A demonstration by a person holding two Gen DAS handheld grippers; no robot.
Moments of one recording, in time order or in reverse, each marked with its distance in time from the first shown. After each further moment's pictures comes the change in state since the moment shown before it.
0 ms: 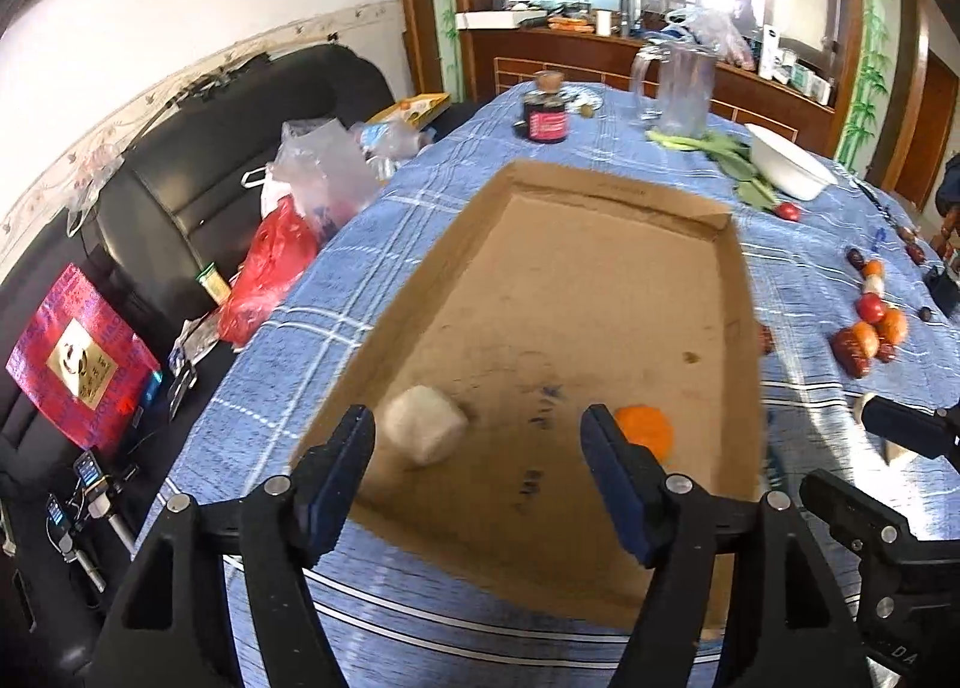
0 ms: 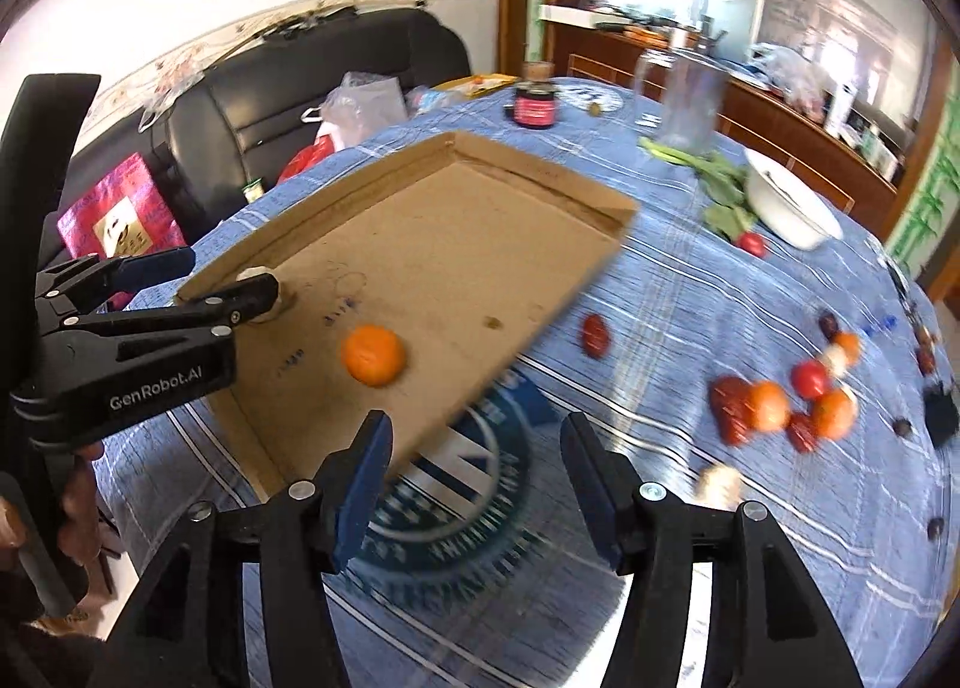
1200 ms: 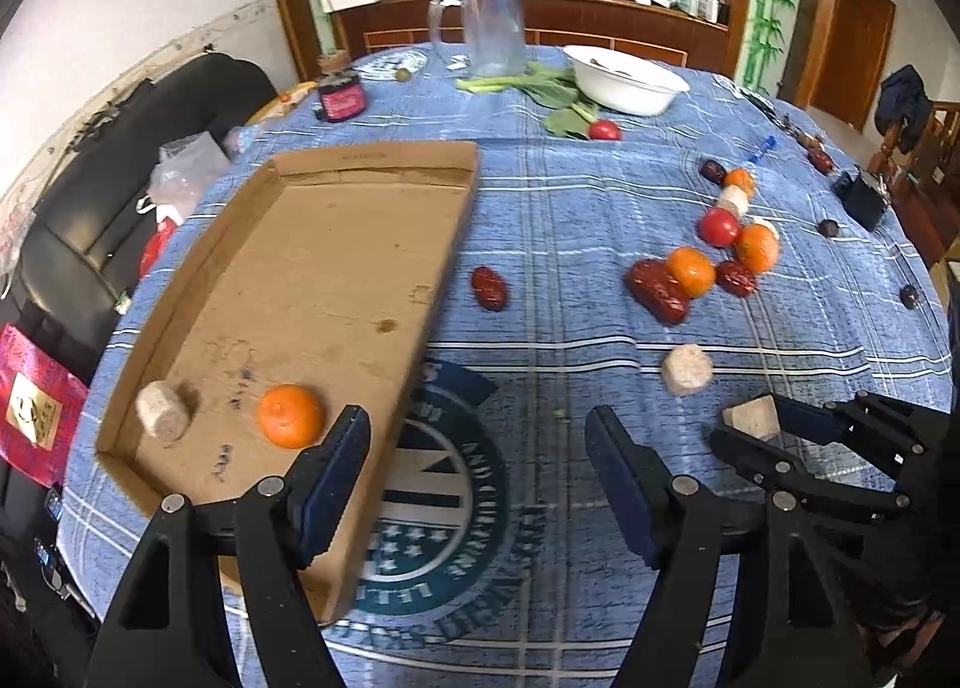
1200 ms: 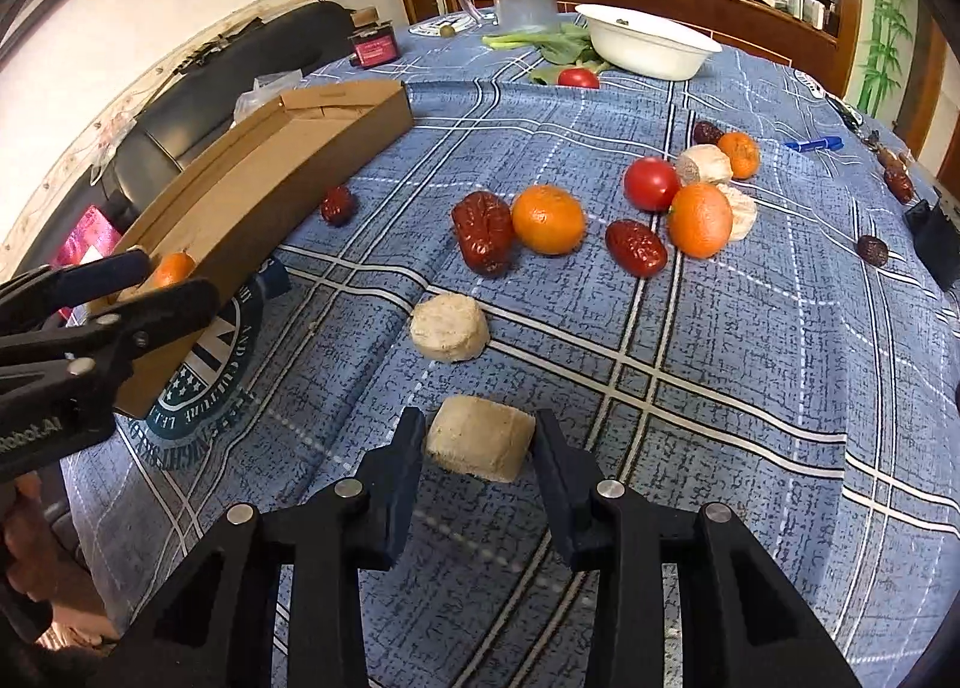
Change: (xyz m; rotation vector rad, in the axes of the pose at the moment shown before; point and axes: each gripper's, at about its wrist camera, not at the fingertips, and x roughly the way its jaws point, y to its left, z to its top) left arm -0.002 -0.161 -0.007 0.157 0.109 -0.131; right arm 0.007 -0.147 -0.076 0.200 0.075 0.044
